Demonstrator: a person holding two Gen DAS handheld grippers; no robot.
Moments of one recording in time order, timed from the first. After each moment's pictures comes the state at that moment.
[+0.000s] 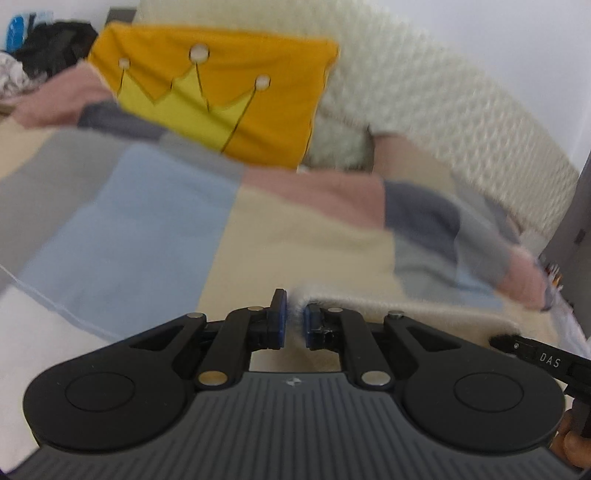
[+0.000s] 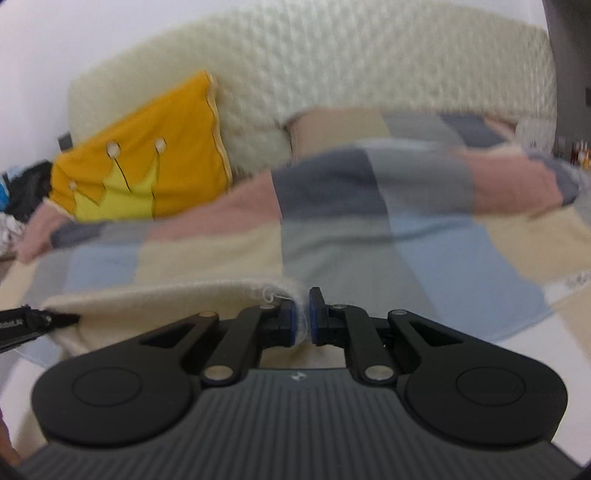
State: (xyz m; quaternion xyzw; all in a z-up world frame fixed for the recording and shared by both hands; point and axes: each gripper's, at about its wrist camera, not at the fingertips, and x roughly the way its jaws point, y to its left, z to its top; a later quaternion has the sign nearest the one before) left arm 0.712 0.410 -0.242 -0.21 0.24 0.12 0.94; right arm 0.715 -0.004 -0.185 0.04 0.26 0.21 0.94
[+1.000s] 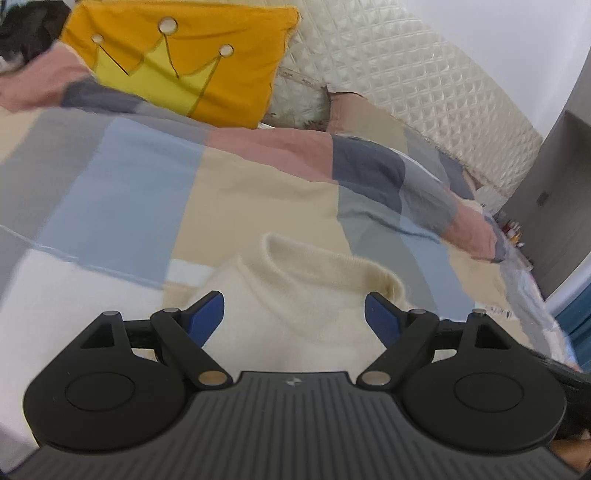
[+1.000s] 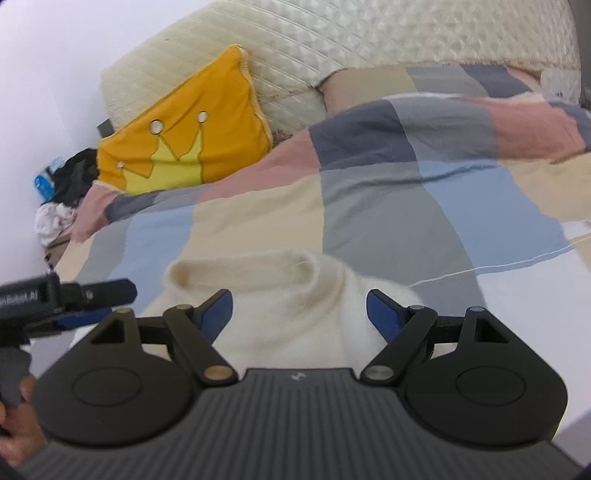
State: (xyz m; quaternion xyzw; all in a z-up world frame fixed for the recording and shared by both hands) left arm 0.617 0.367 -0.161 -0.21 0.30 0.06 0.93; right arm 0.657 -0.030 -0.165 0.06 0.31 0.27 0.91
